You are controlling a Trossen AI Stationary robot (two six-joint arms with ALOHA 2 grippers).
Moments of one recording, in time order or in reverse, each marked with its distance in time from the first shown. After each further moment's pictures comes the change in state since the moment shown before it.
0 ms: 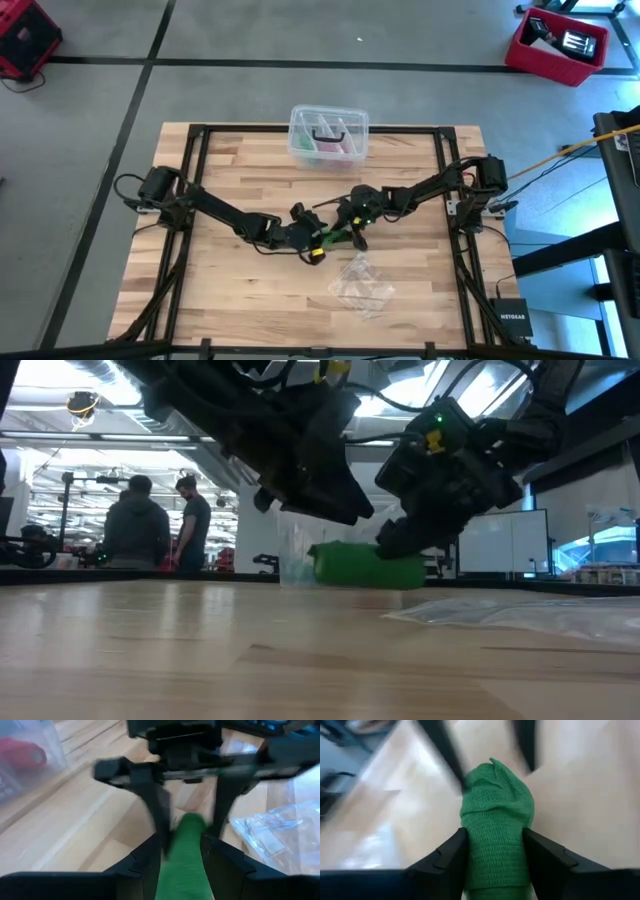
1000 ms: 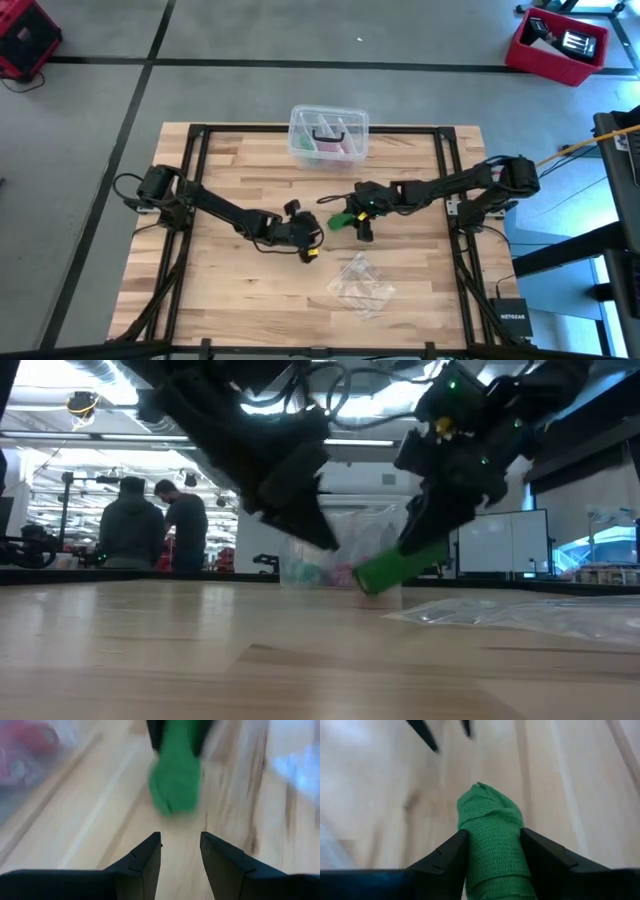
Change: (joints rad) left arm 0.017 -0.013 0.000 -0.216 0.024 0.116; right arm 0.018 -0.243 0.035 -0.456 0.372 -0.091
